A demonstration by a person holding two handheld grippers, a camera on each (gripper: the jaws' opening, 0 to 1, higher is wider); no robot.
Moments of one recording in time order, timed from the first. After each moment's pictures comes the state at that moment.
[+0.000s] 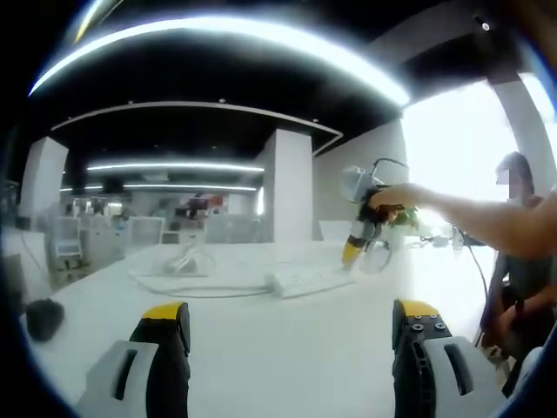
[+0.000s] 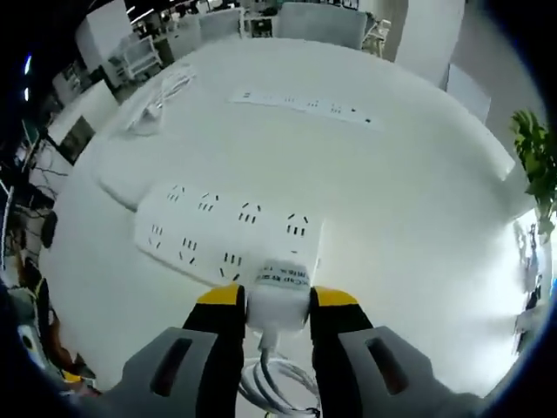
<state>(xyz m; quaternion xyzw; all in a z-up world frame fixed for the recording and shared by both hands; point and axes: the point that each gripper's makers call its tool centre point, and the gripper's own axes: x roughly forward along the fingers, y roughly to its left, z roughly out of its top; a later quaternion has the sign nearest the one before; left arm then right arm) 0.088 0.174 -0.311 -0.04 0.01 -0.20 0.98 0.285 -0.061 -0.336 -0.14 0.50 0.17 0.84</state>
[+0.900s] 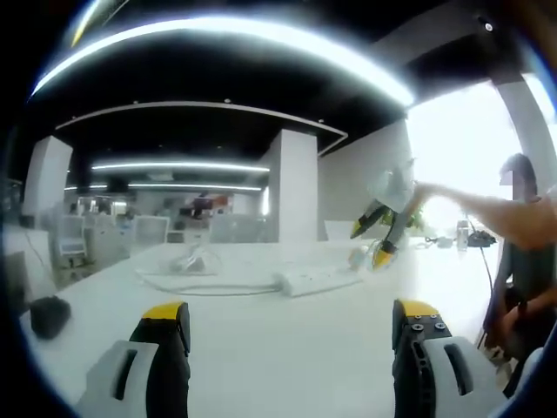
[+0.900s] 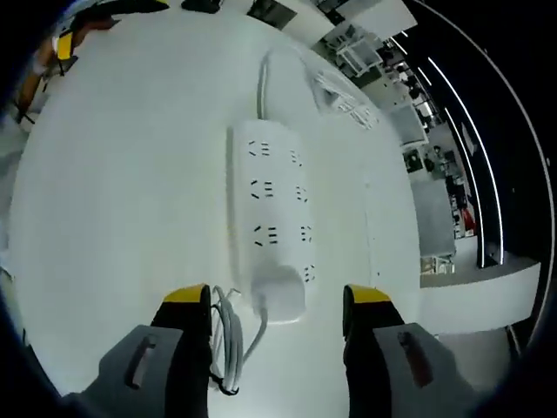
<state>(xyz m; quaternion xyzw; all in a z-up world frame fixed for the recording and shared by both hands) 0.087 0.186 -0.314 -0.04 0.02 -0.18 0.98 0.272 -0.046 -0.322 -0.60 0.22 0.42 0.65</state>
